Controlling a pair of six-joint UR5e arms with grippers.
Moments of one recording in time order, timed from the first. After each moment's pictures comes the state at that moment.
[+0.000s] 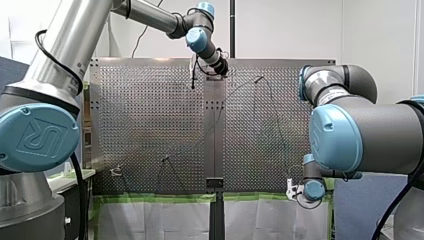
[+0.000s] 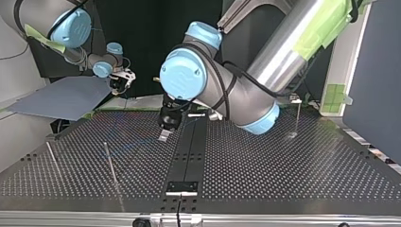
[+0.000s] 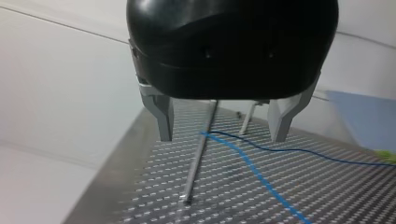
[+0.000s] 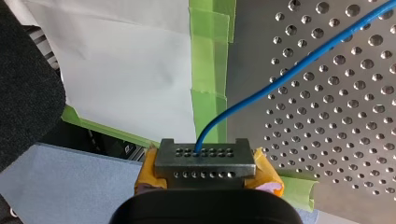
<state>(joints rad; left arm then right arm) -0.62 -1.91 -1.18 -3.38 -1.72 -1.76 1.67 -0.37 1.43 -0.63 1.60 1.51</state>
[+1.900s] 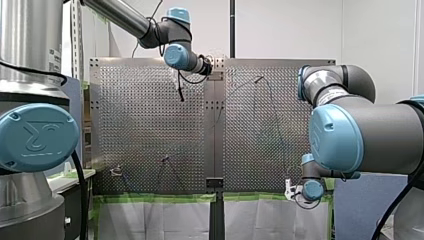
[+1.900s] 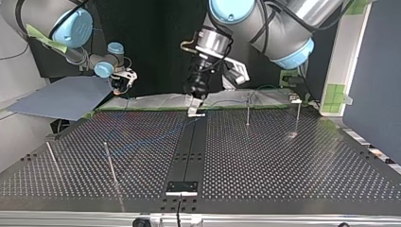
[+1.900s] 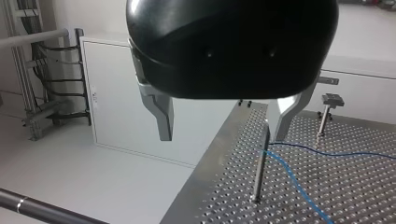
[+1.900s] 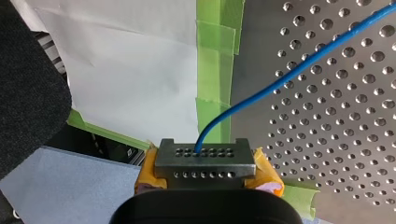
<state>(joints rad) -0.61 -1.61 -1.76 -2.80 -1.81 -1.86 1.68 -0.37 1.43 -0.62 1.60 1.50</state>
